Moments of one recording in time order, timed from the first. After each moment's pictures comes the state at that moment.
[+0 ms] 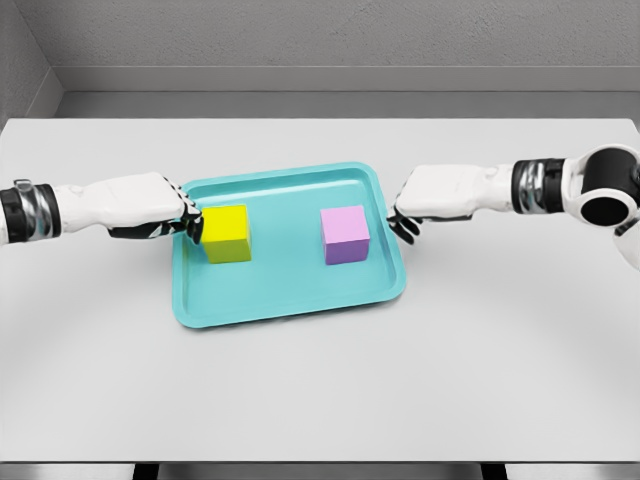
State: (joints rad) left arm -0.58 0.79 -0.55 -1.47 -0.37 -0.61 -0.61; right arm -0.85 -0.70 0.86 -1.42 0.38 -0.61 0.61
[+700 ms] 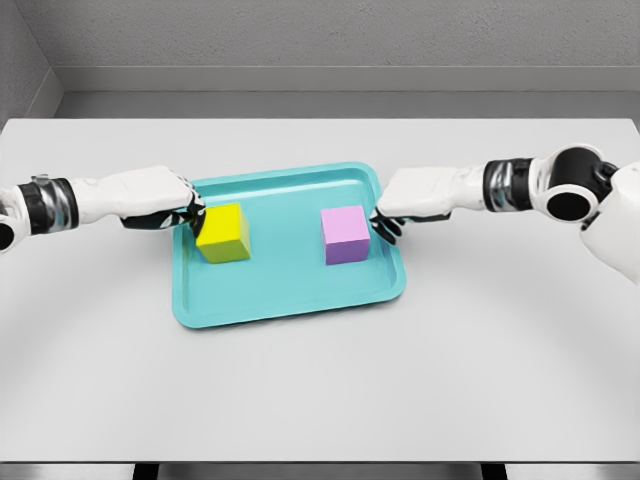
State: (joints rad) left arm -0.62 0.70 -0.55 -1.35 -0.40 -0.60 -0.61; right arm -0.89 -0.61 0.91 -1.32 0.41 -0.61 0.61
